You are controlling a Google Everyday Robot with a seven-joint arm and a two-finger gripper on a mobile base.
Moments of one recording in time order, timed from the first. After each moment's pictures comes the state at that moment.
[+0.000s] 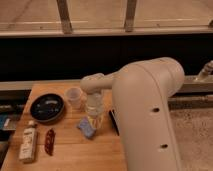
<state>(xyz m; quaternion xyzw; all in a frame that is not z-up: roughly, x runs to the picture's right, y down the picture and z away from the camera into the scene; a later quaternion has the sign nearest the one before) -0.037 0.214 0.782 -0.46 0.26 0.45 0.72</state>
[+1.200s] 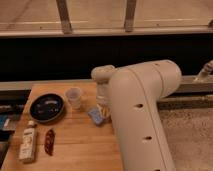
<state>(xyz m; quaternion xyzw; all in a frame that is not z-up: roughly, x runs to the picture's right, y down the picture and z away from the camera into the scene) -0.025 0.151 0.841 -0.42 0.30 0.49 0.70</state>
